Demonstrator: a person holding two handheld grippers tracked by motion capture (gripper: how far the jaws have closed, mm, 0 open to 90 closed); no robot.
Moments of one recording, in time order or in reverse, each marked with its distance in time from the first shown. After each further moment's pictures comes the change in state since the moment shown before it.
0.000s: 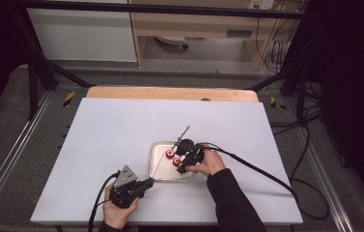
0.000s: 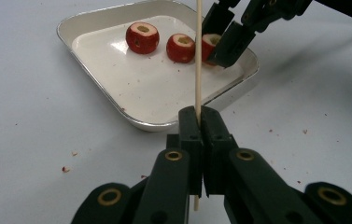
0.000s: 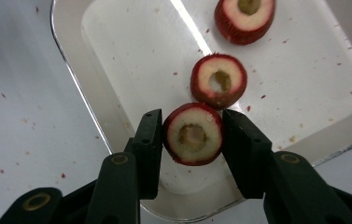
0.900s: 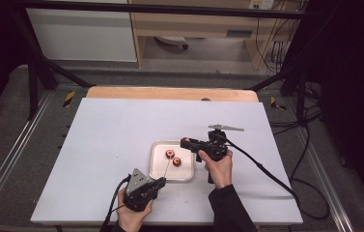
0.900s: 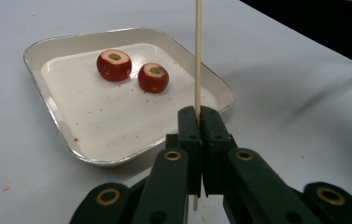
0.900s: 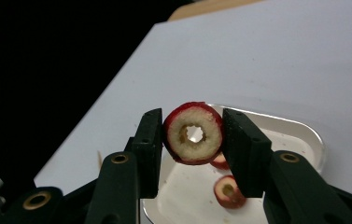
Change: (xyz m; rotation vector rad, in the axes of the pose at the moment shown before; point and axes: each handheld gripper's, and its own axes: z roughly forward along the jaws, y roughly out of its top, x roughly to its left) left arm -0.039 0.006 0.022 -0.101 0.037 -0.070; right arm -0.004 -0.050 -0.053 -0.824 0.145 0.620
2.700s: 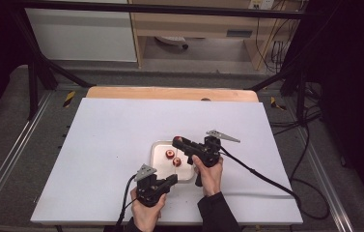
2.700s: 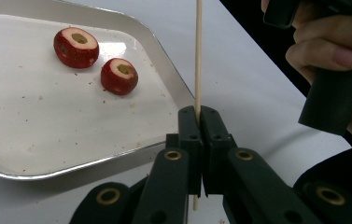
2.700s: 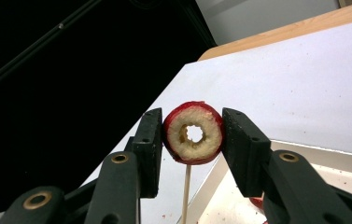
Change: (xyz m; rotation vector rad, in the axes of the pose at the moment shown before) left arm -0.011 0.012 0.023 0.005 -0.053 -0.296; right arm 0.006 -0.022 0.016 -0.173 0.111 -0.006
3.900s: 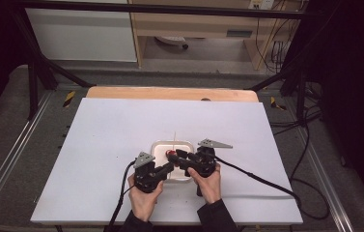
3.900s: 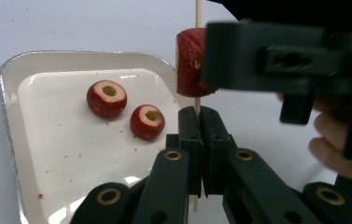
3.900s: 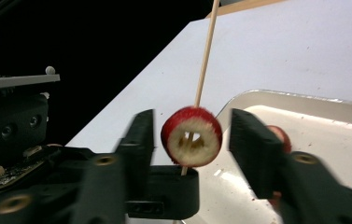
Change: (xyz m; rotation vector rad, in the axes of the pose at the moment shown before) left arm 0.012 0.029 0.004 -0.003 0.048 0.101; right arm 0.004 -0.024 0.000 0.135 -0.003 -0.100
